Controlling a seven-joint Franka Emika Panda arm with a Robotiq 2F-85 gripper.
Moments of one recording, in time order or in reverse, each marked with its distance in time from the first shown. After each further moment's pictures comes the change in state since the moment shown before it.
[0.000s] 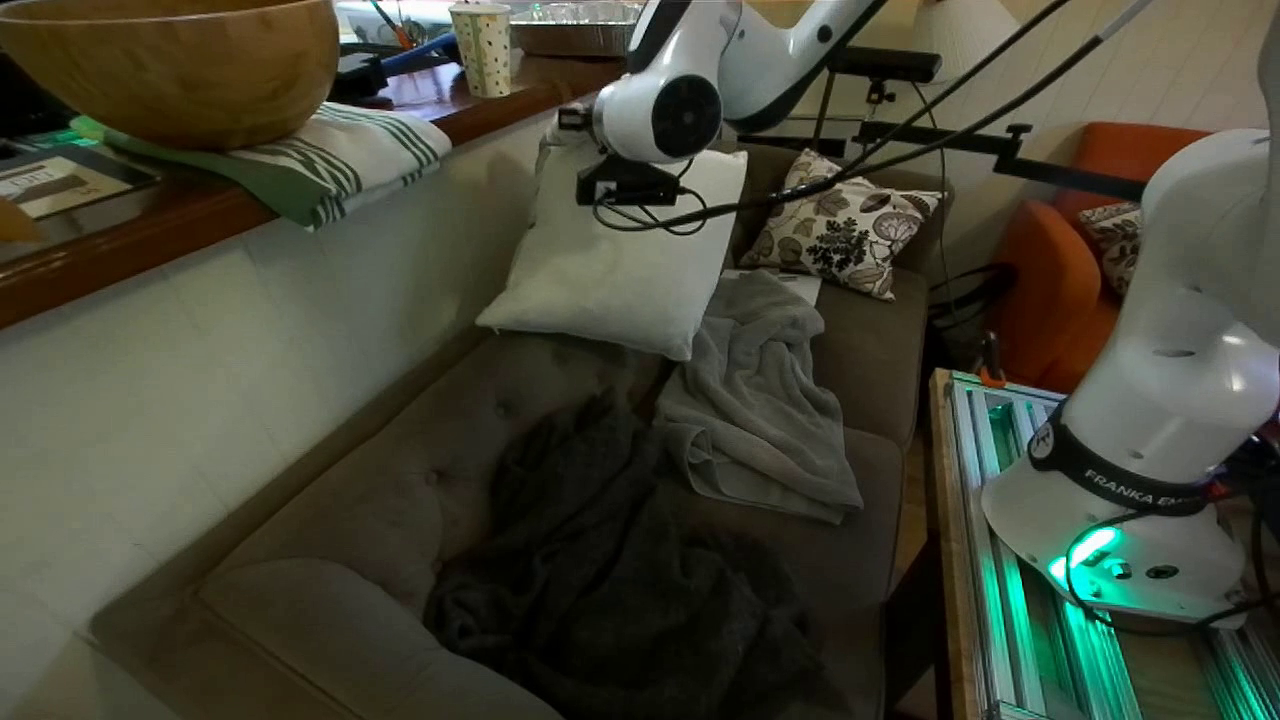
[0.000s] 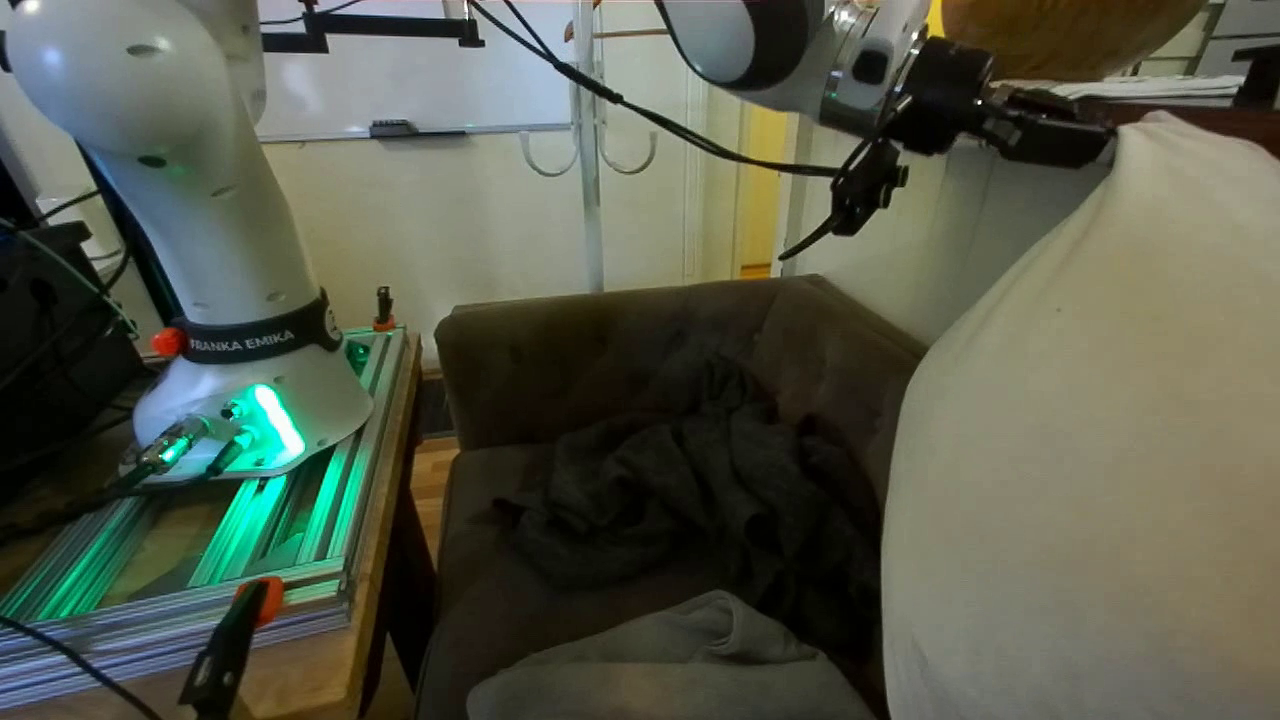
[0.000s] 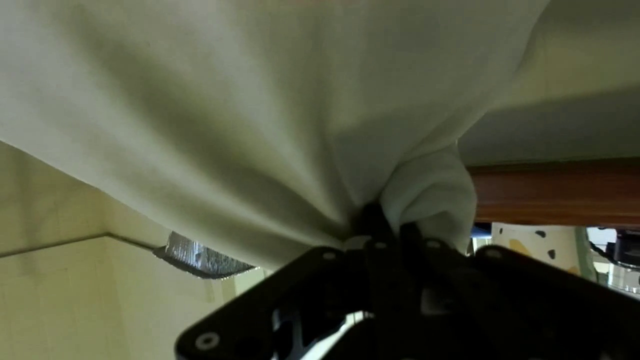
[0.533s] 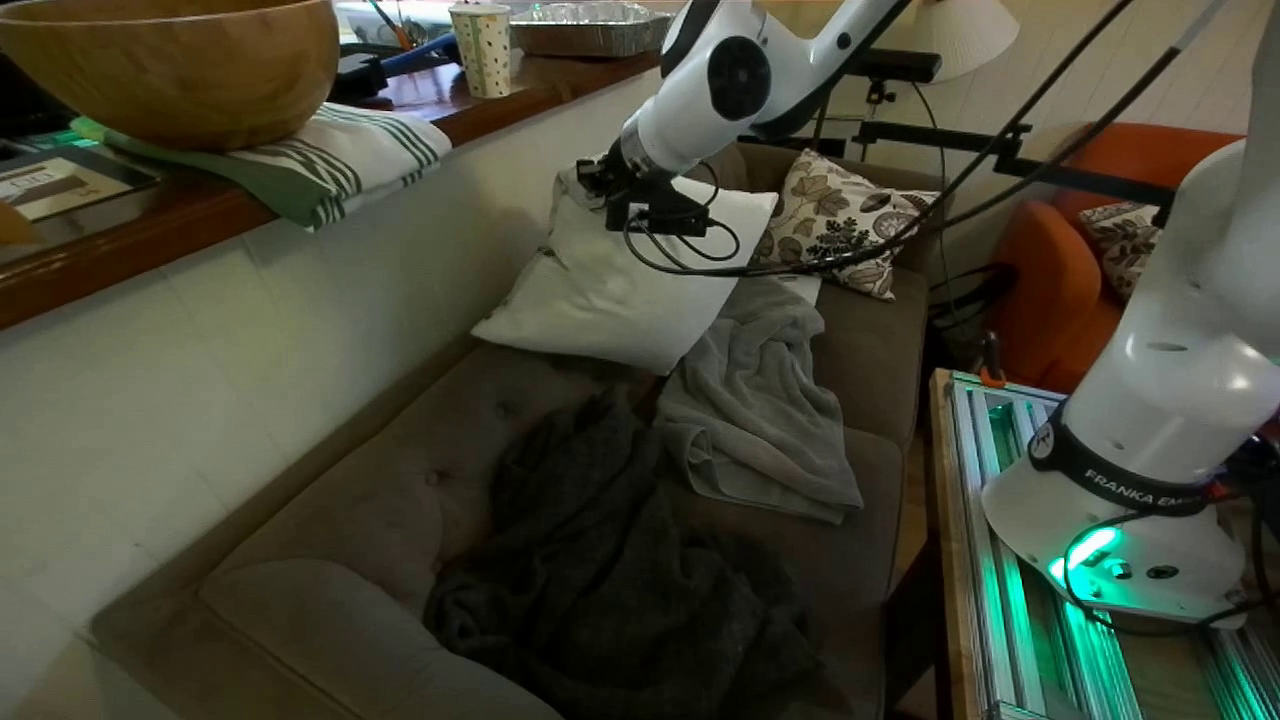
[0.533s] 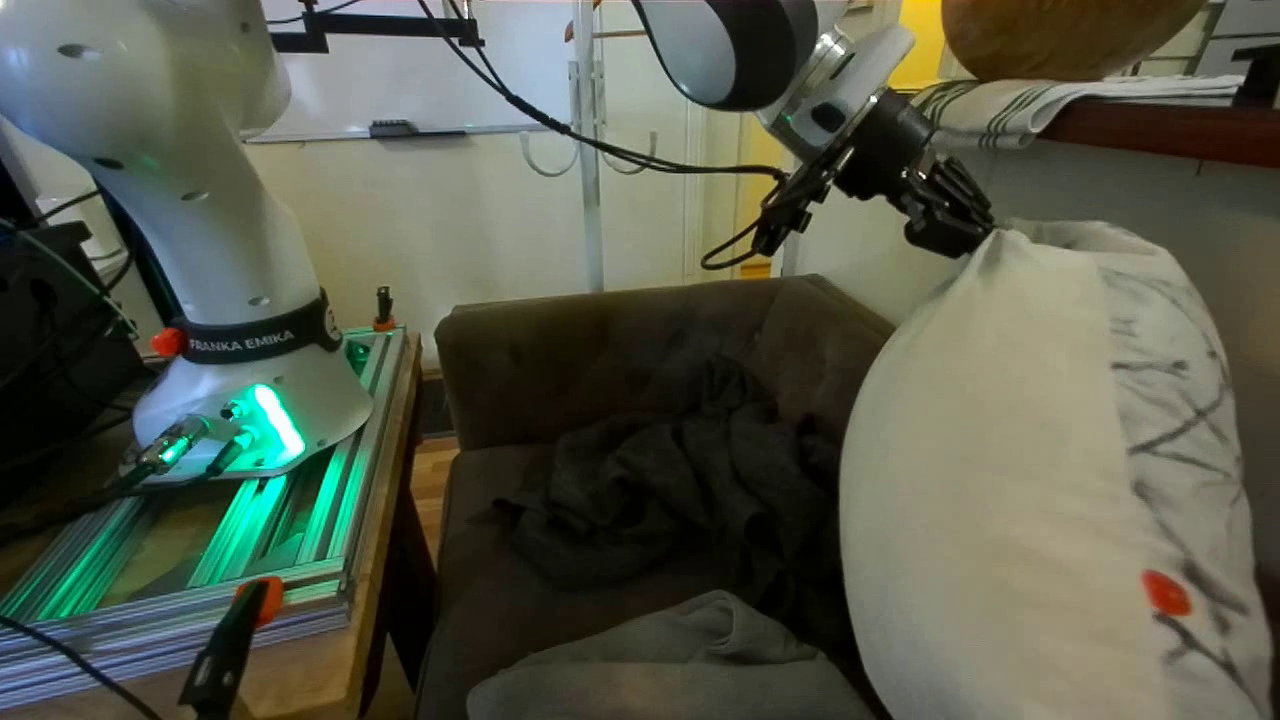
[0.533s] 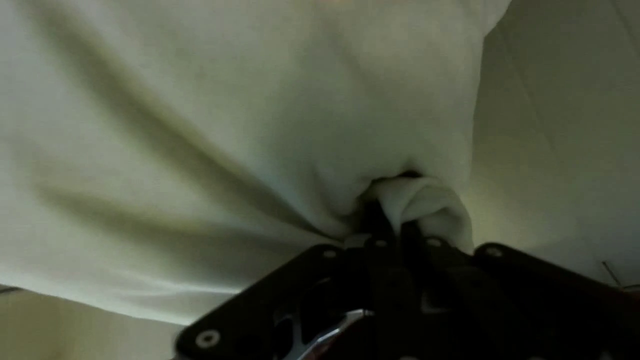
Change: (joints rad) arm -0.235 -0.011 0.158 -0.023 -0.003 0.417 0.006
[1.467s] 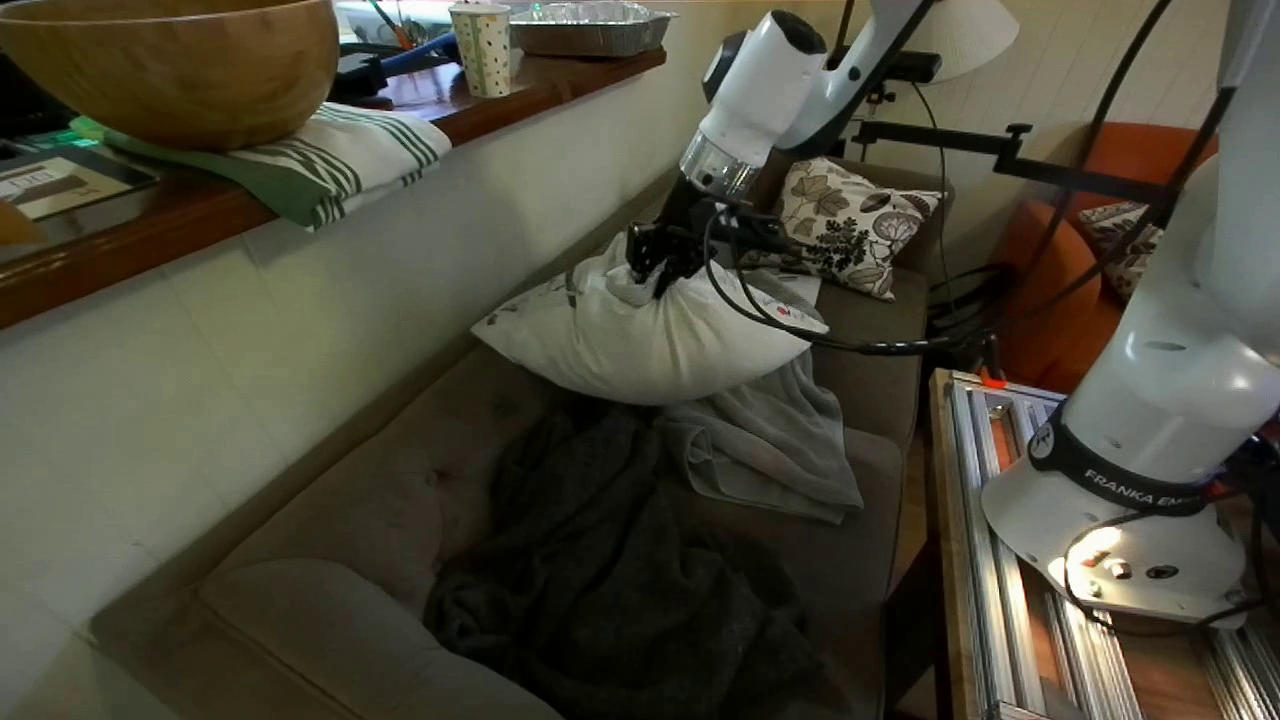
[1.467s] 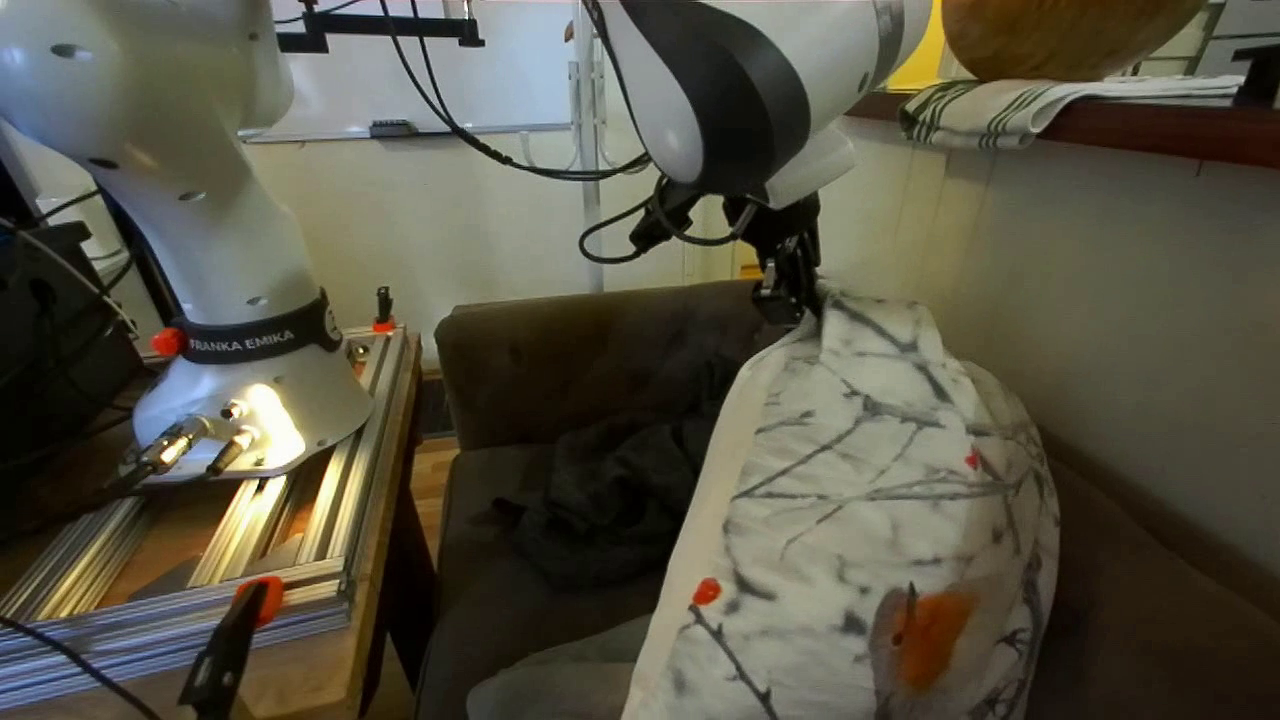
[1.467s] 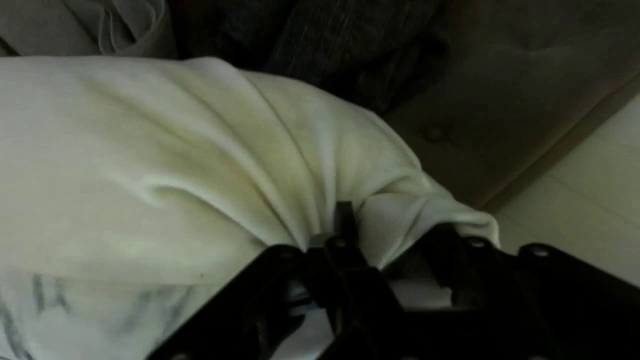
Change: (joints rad) arm -0.024 0.127 -0.144 0.017 -0.004 0.777 -0.055
